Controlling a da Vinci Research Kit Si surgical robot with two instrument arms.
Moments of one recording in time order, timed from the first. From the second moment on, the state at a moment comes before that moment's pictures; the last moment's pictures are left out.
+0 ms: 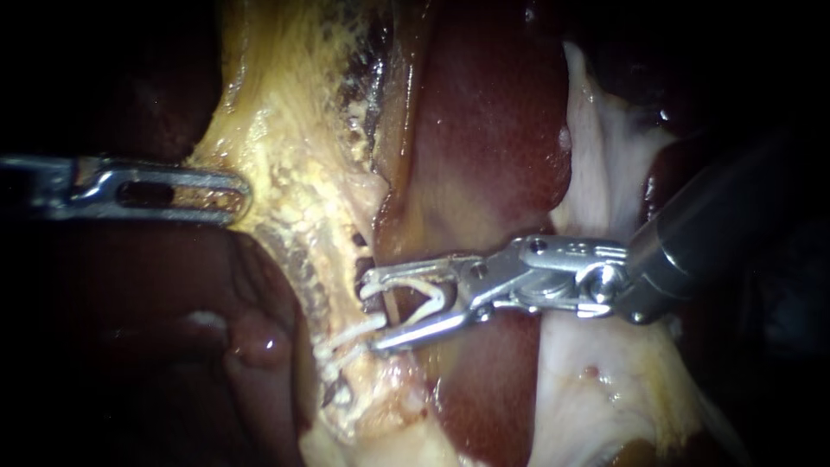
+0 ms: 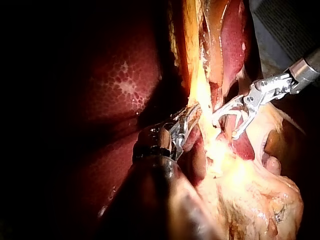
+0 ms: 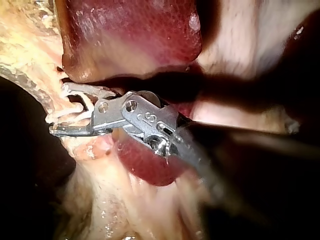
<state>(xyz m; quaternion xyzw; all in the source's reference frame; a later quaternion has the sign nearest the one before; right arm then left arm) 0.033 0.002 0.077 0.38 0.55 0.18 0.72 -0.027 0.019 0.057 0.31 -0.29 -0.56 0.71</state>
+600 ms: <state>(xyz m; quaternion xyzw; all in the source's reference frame) 0.036 0.001 0.079 0.44 0.55 0.18 0.69 -0.027 0.019 0.057 0.31 -0.29 -0.56 0.71</state>
